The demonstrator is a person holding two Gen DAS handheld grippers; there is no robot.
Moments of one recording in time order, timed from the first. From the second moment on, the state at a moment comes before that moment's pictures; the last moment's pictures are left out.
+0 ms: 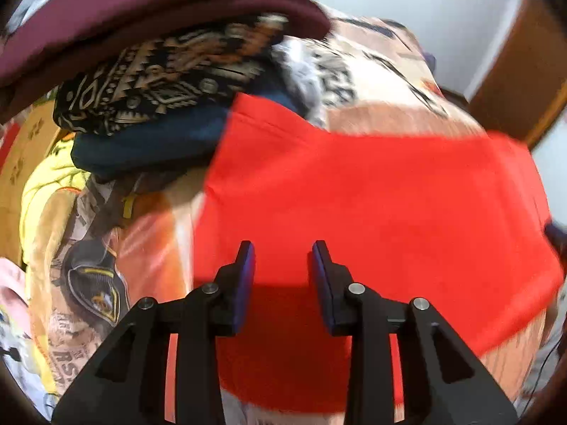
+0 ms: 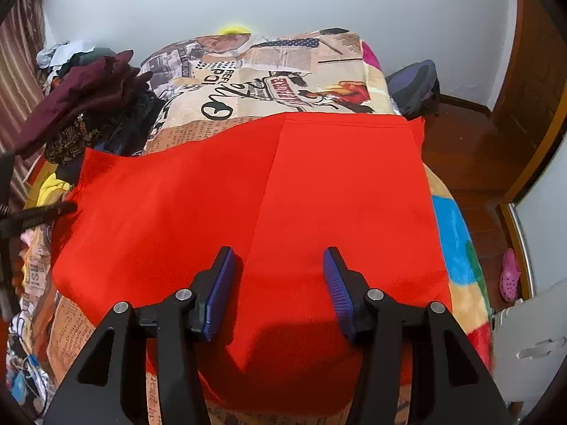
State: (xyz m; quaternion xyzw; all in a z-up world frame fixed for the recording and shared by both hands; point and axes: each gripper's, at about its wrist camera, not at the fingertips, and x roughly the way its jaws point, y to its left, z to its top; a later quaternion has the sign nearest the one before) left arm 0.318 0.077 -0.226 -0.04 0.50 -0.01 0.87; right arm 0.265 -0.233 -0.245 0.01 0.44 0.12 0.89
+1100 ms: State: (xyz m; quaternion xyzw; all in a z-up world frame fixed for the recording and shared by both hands) left arm 0.224 0.114 -0.262 -0.36 0.51 -0.09 0.78; right arm 0.255 -0.123 -0.247 -0.10 0.41 0.16 0.89
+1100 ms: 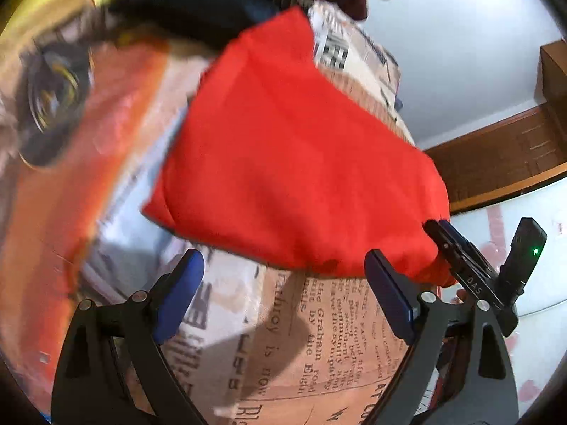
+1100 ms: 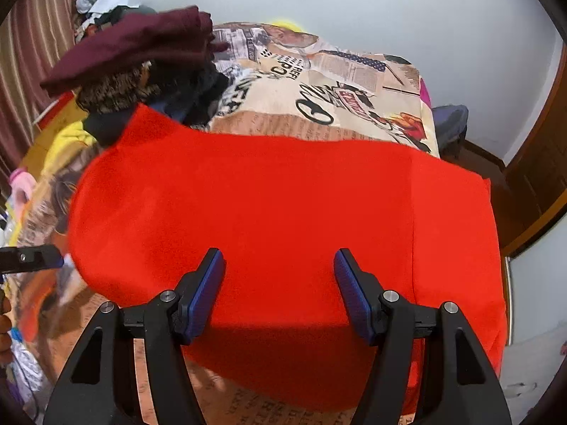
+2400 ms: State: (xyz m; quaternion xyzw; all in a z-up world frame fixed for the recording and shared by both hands) left arm 0.251 0.083 -0.120 -0.27 0.30 -0.01 0.91; right arm 0.258 -0.095 -0.222 -0.12 0.43 0.22 0.87
